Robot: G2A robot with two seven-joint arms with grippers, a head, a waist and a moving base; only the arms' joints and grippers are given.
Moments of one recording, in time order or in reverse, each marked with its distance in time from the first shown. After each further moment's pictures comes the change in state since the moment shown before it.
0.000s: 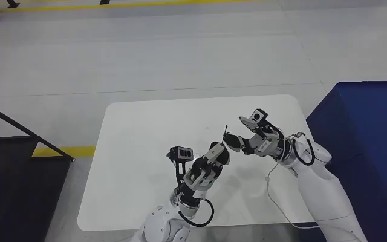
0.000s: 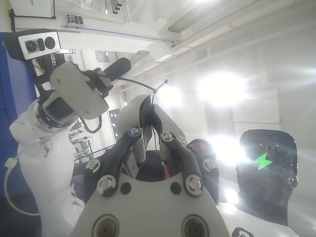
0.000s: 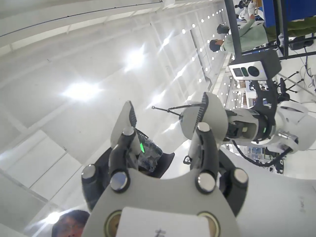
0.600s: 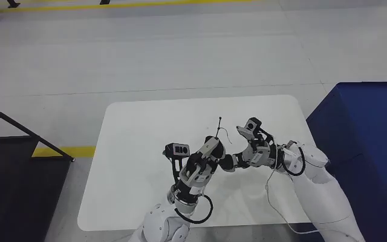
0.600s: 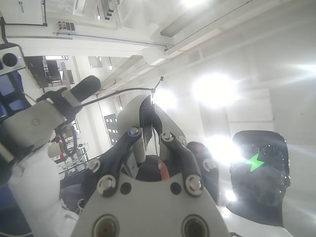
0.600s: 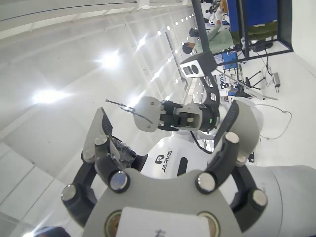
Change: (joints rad) left arm -0.015 -0.007 -0.004 -0.022 -0.018 -0.027 0.044; right arm -0.030 0.006 -0.017 0.008 -0.188 -0.015 0.109
